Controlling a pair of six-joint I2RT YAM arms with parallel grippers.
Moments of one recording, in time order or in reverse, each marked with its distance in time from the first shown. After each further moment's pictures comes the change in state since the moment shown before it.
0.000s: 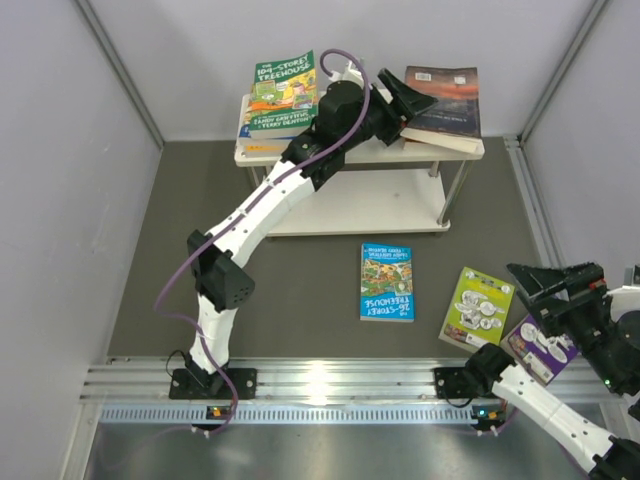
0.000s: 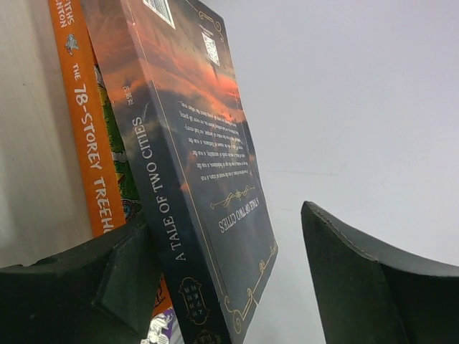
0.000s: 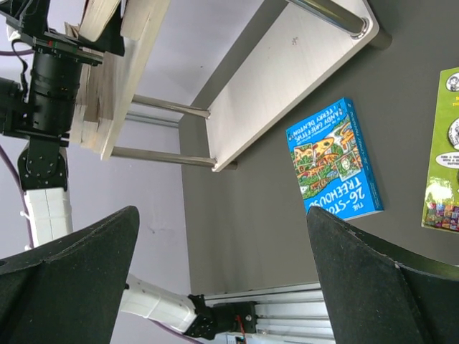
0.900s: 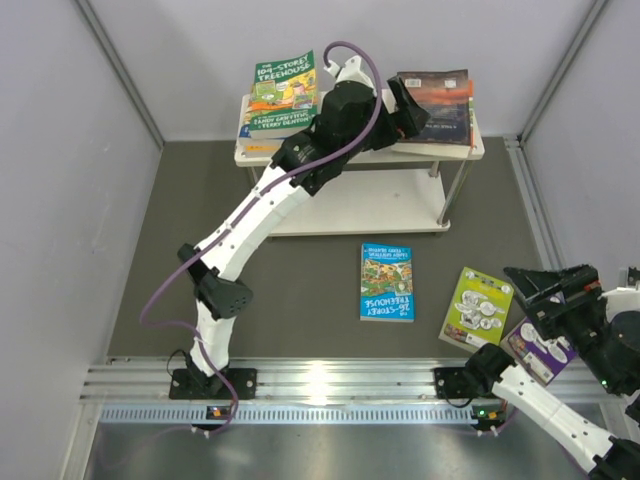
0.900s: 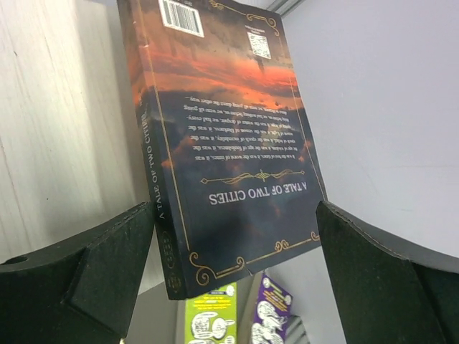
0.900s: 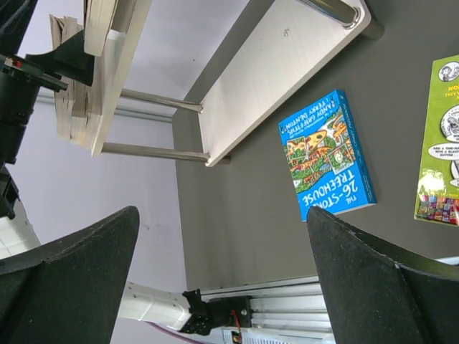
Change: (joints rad) left arm -0.089 -0.048 0.148 -0.375 -0.286 0.354; right arm 0.007 -0.016 -0.026 -0.019 -0.005 0.014
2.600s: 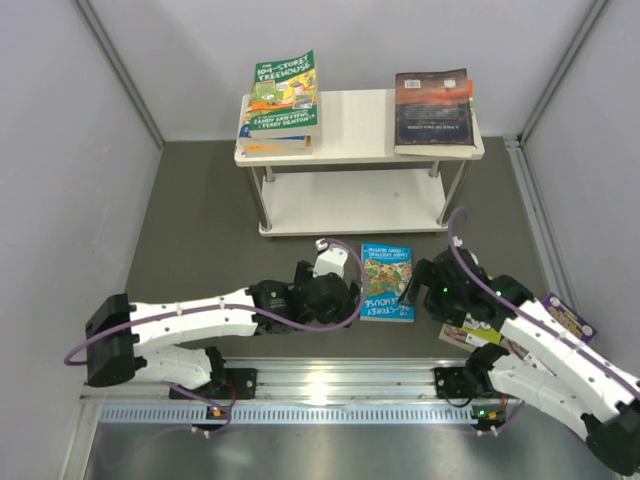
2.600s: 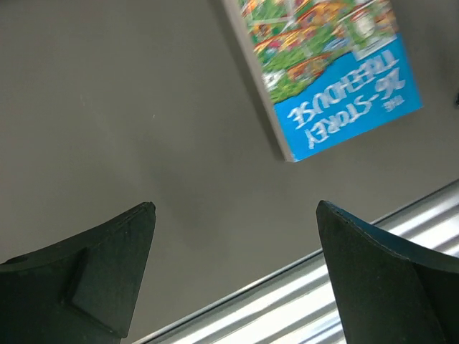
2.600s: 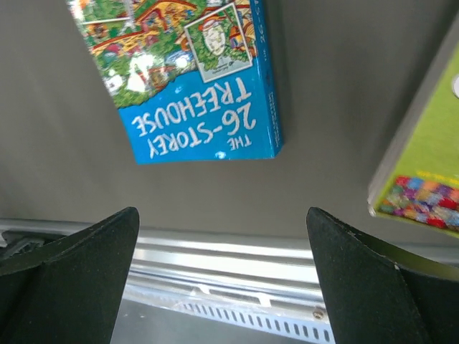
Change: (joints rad) left arm -0.439 -0.755 -1.471 0.079 -0.349 0.163; right arm -0.023 0.453 -0.576 0.351 -0.355 -0.231
